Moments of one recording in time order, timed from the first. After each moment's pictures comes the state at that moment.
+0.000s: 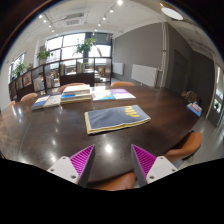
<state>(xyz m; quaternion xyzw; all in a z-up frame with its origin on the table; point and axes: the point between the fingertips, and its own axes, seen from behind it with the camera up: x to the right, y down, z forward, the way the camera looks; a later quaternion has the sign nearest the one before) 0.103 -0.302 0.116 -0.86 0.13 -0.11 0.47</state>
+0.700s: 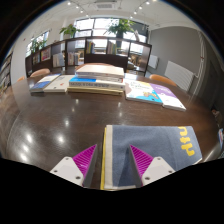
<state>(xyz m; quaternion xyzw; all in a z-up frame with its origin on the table) 0.073 -0.014 -0.003 -0.91 -0.02 -0.05 0.41</state>
